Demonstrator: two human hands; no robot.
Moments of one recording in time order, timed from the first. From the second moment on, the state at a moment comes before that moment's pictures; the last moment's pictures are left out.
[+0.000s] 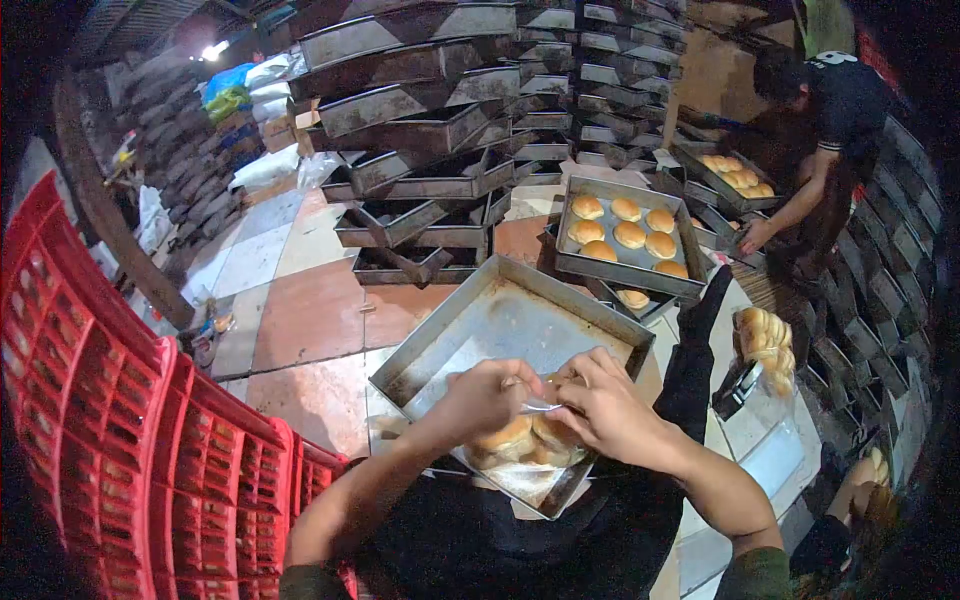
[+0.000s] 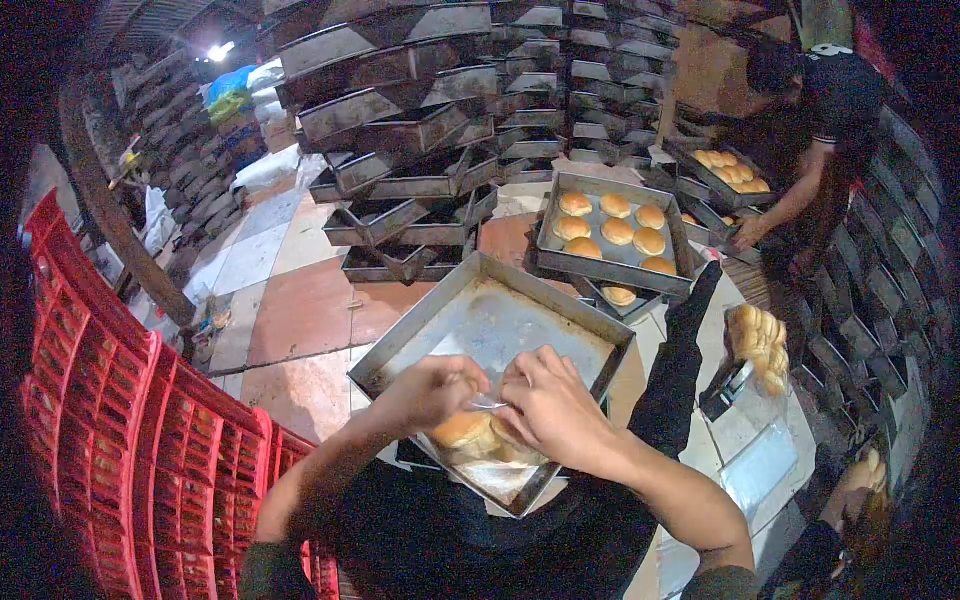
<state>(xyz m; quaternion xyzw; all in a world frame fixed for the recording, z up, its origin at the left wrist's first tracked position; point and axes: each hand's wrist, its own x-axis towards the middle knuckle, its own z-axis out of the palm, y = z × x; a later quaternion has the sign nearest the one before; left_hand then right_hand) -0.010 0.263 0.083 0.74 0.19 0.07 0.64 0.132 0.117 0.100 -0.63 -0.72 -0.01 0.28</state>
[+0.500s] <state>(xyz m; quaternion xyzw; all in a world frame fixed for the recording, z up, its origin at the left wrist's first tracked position) -0.008 0.276 0.058 0.80 0.19 0.07 0.57 0.134 0.115 0.098 -0.65 -0.67 0.08 0.35</state>
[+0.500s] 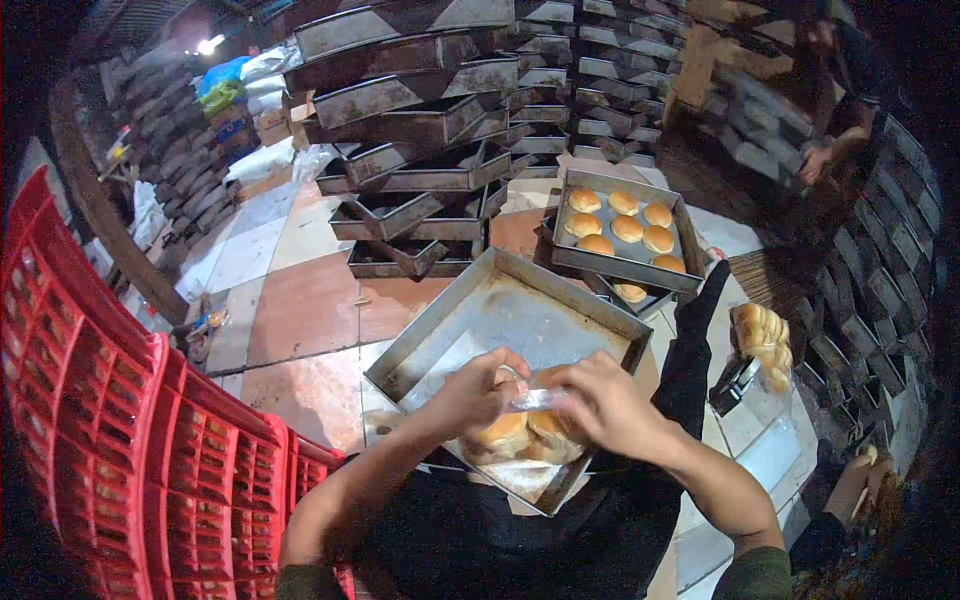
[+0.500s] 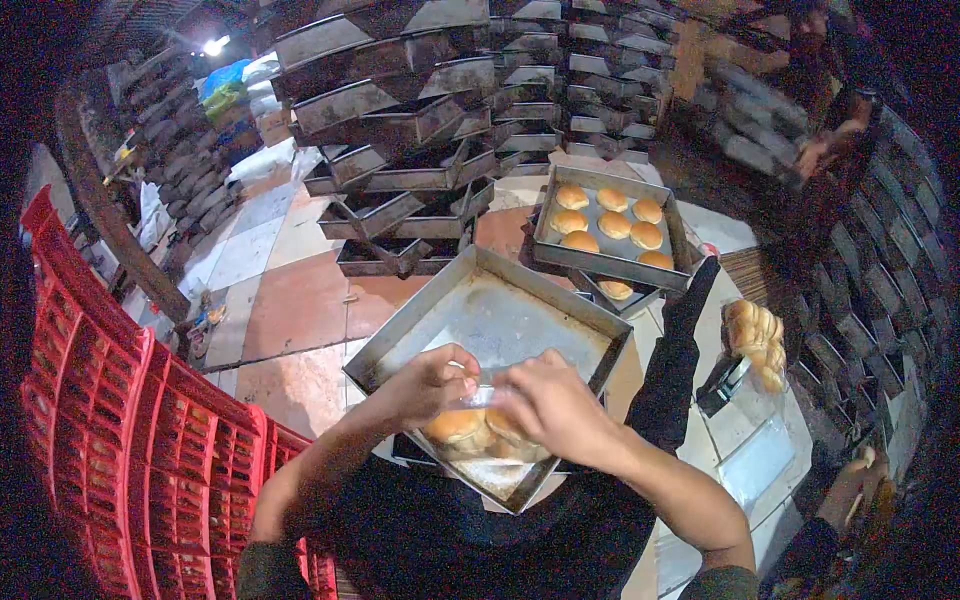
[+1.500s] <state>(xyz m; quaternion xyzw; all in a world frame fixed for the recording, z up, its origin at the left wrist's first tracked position) -0.043 0.185 -0.057 0.94 0.19 0.24 0.18 0.082 0.065 -0.019 -0.78 -0.54 -0.10 0.31</state>
